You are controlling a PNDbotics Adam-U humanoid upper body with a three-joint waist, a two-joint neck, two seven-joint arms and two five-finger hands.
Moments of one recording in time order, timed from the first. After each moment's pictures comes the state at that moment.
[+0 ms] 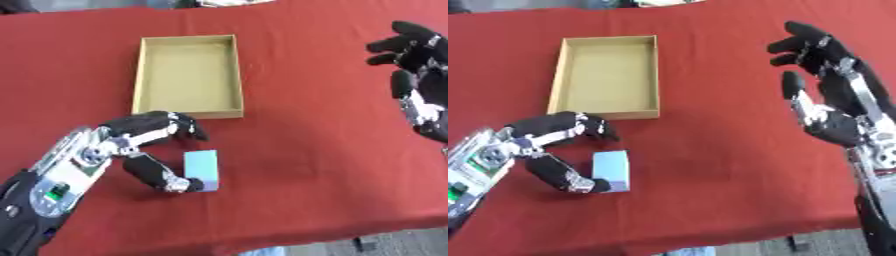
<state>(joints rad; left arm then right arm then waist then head) -0.58 0.45 -0.53 -1.62 -0.50 -0.08 -0.56 -0.21 -0.39 -0.05 -1.91 -0.01 -0.39 0.28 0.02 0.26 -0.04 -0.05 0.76</state>
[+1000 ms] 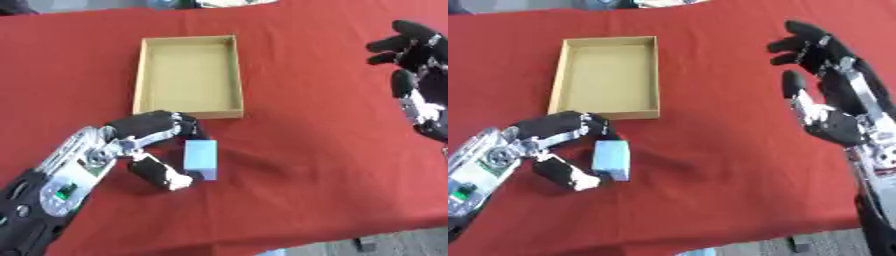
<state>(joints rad) -0.59 0.43 -0.53 -1.59 -0.56 -0.13 -0.57 -0.21 -0.39 -0.05 -1.91 -0.01 -0.39 0.28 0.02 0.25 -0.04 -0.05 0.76</state>
